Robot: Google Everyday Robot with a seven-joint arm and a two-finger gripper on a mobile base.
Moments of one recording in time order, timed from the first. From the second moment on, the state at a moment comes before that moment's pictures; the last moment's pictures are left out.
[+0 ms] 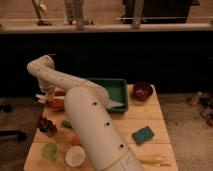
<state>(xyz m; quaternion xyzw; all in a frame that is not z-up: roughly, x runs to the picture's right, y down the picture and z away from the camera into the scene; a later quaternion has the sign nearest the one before) -0.335 0.051 0.904 -0.35 -0.07 -0.04 0.93</state>
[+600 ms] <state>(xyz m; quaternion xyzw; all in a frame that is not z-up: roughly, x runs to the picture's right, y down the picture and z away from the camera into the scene) -0.332 0.051 0.906 -0.35 -0.06 -0.04 0.93</state>
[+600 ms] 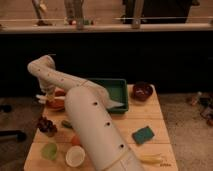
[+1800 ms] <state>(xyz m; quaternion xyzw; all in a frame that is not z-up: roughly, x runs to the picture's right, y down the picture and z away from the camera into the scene) -0.331 0.052 0.907 -0.35 -0.06 -0.04 0.93</state>
